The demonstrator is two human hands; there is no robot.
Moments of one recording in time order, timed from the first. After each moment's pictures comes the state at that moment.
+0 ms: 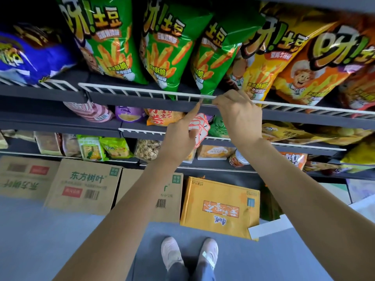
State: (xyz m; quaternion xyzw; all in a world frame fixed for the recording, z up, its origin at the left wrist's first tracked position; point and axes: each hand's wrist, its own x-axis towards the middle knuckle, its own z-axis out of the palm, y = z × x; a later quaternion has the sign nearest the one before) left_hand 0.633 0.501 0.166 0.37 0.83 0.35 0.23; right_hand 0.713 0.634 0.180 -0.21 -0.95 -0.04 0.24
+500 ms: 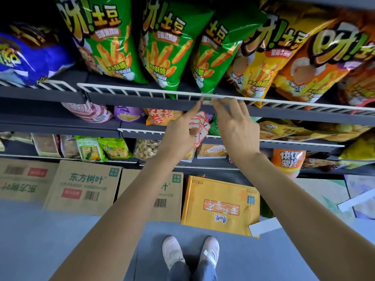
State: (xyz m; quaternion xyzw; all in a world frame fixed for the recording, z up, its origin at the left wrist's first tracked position) left_hand 0.628 0.502 0.173 0.38 0.84 0.32 0.23; right_hand 0.728 0.609 0.165 -0.26 -0.94 -0.07 0.20
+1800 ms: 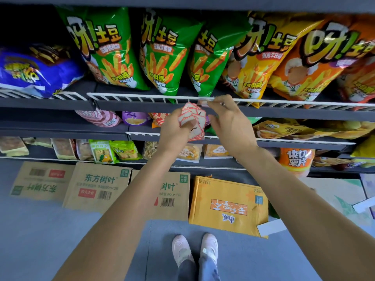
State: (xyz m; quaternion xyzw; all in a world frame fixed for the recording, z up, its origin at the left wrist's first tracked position) left_hand 0.636 0.508 0.193 0.20 0.81 0.48 0.27; right_hand 0.725 0.611 0.193 -0.26 -0.94 0.17 0.14
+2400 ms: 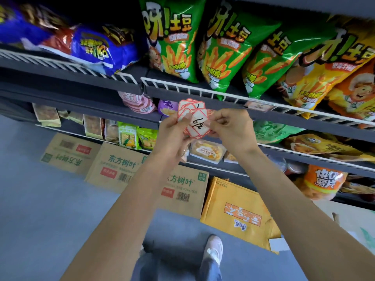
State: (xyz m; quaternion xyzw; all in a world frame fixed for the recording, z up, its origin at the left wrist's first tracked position) left_hand 0.608 0.421 0.211 -0.05 0.61 0.72 0.34; right_hand 0.672 0.534 0.213 -0.31 -0.80 0.51 0.09
